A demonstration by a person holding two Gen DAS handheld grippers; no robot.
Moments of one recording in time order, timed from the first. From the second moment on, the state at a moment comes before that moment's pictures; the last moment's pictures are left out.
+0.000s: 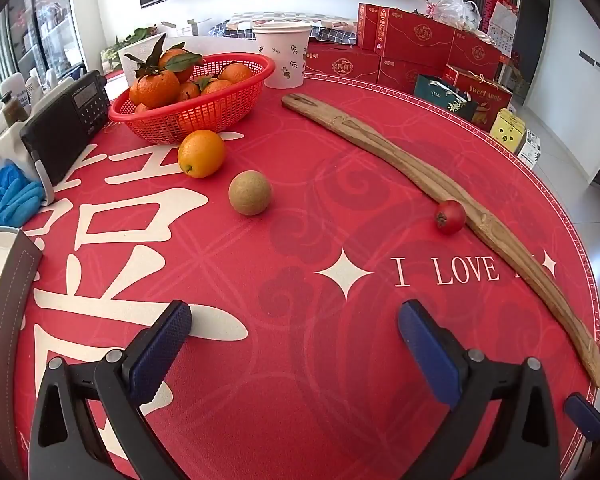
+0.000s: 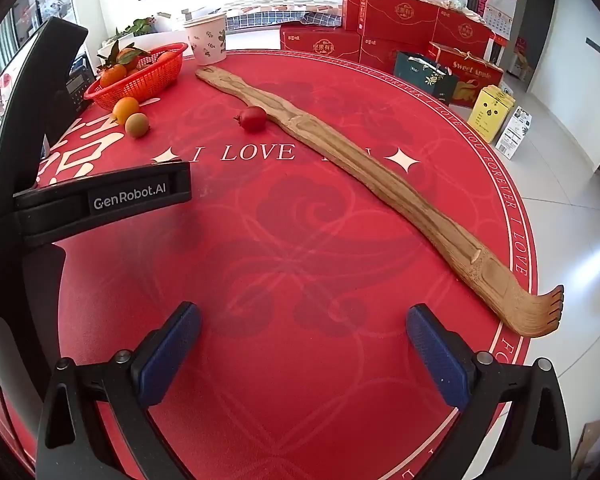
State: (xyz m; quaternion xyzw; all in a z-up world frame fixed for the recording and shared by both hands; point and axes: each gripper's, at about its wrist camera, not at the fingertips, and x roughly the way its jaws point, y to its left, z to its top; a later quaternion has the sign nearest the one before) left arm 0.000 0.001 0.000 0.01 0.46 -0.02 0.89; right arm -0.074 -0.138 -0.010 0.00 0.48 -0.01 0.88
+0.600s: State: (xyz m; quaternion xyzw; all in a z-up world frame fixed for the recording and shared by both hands) left arm 0.000 0.001 0.000 0.01 0.46 -0.02 0.89; right arm -0.071 -0.139 -0.012 0.01 0.49 -0.02 0.87
